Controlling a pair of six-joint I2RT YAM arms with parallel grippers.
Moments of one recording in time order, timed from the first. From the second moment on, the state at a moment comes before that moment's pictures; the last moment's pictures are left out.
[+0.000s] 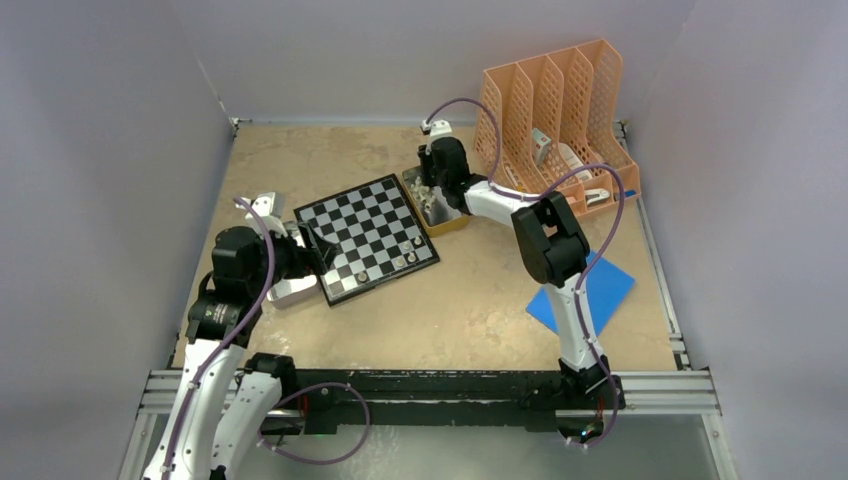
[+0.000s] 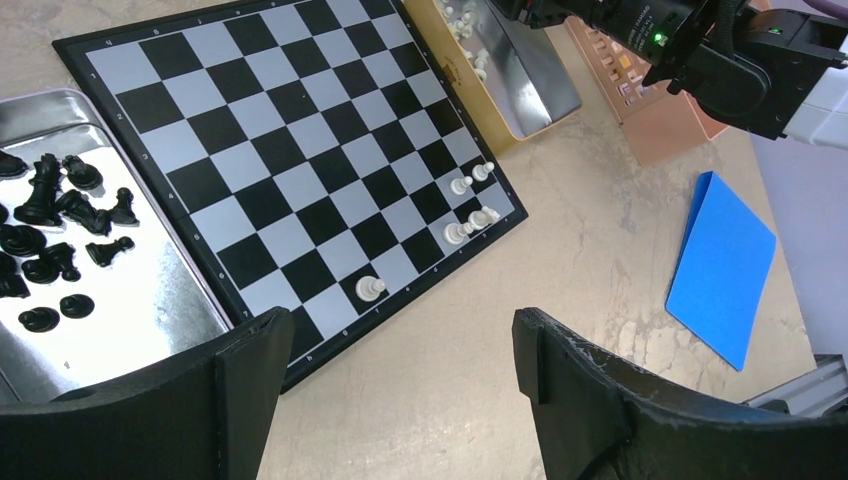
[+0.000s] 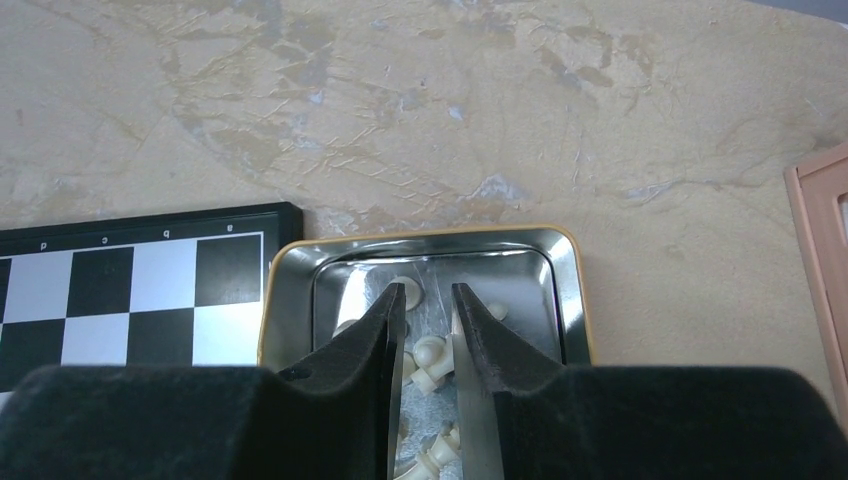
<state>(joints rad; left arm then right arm) -0.12 0.61 0.75 -0.57 0.27 -0.39 0.55 2.26 1.64 0.18 0.13 0.16</state>
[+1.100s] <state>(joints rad) -0.12 0.62 0.75 -0.57 0.27 -0.39 0.55 2.26 1.61 0.16 0.12 0.17</state>
